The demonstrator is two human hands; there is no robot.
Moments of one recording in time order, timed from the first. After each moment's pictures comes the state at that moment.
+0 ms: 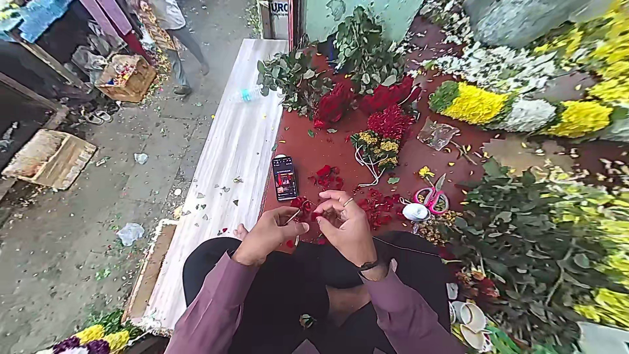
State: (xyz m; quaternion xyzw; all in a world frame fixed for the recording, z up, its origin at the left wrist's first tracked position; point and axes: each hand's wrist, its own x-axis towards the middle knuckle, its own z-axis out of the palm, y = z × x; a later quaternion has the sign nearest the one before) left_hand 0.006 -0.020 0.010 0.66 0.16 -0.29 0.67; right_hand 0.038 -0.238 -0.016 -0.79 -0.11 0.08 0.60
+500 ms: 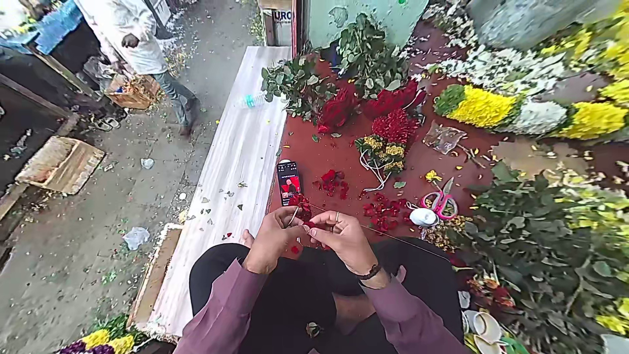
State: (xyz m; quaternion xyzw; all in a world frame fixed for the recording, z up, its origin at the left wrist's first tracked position) left_hand 0.008 -0.029 0.005 0.62 0.22 -0.19 0.73; right_hand 0.029 -0.224 -0.017 -0.64 -0.03 0.24 0.73
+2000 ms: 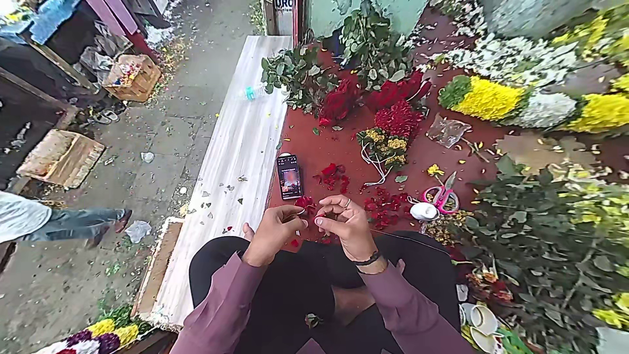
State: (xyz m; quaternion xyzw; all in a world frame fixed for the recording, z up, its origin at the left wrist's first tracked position) left_hand 0.005 -0.026 0.006 0.68 0.18 -0.22 0.68; right_hand 0.035 -0.229 -0.032 -0.58 -0.01 0.19 0.80
